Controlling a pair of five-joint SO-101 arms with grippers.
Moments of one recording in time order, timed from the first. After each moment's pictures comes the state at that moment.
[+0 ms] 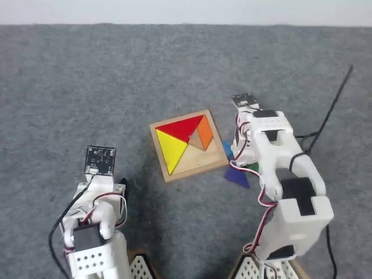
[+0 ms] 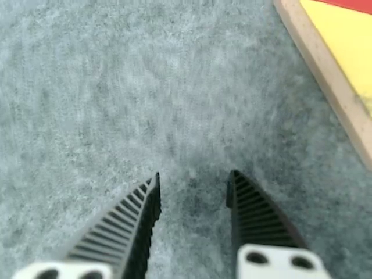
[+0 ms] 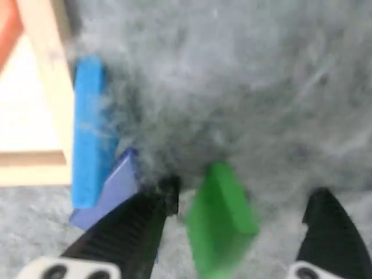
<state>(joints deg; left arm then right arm) -18.8 -103.1 96.9 72.0 -10.5 -10.5 13.1 24.1 63.5 8.7</state>
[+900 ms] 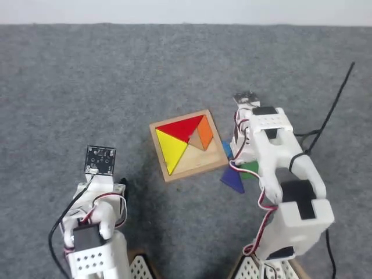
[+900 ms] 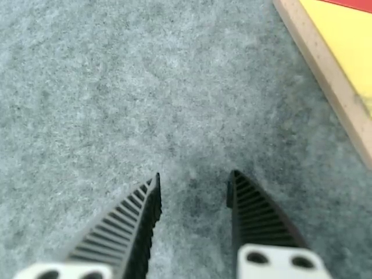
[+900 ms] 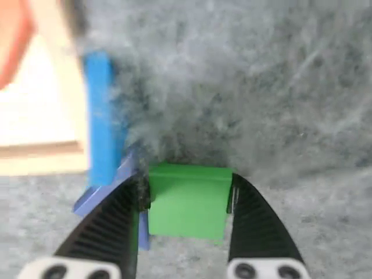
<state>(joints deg) -18.8 -103.1 96.9 72.0 -10.5 -11.0 8.7 20.8 70.2 5.4</state>
